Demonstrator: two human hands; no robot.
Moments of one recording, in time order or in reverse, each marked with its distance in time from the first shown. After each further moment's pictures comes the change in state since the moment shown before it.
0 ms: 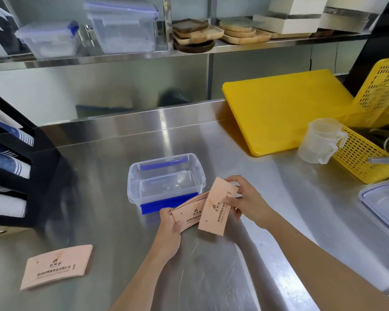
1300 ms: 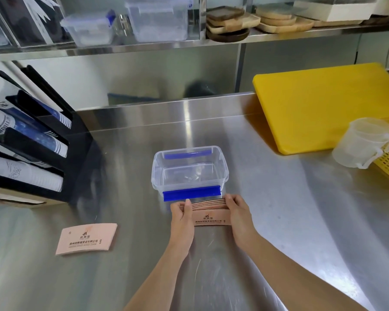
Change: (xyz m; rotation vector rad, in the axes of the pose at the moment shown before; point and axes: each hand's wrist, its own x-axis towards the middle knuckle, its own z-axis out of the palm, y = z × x) left_hand -0.009 0.002 0.004 -0.354 0.285 -0.143; right_hand 0.000 0.020 0.094 0.476 0.196 0.139
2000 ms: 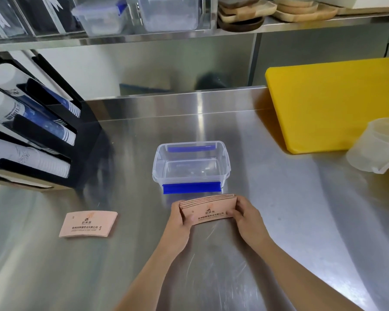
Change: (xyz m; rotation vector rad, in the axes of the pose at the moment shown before) left_hand -0.011 -0.023 -0.012 0.311 -0.084 0.031; right_hand 0.011 0.007 -0.045 -0.517 -0.276 -0.184
